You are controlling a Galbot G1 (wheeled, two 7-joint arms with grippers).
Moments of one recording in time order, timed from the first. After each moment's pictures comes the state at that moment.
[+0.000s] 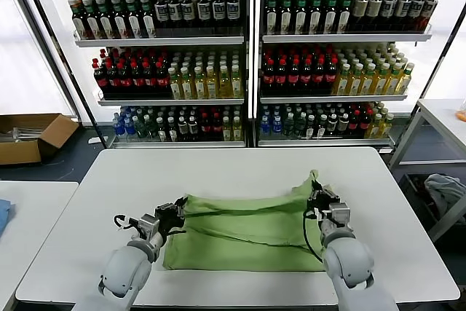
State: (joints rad) left arm 1.15 -1.14 -0.30 -1.82 -0.19 0.45 0.06; right arm -1.18 1.32 0.44 1.89 0.18 -0.47 0.18
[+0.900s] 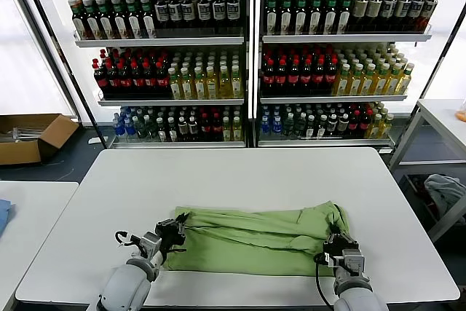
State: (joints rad) left arm 1.24 -1.16 -0.31 -1.86 -0.10 0.45 0.09; right arm -1.42 1.34 0.49 1.96 0.10 -0.47 0.23
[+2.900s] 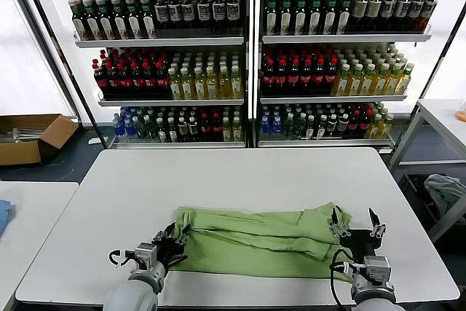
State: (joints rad) left arm 1.35 -1.34 -0.41 -1.93 -0.21 0.57 -0.04; right arm -1.51 1.30 0.55 2.17 0.12 -0.38 0.29
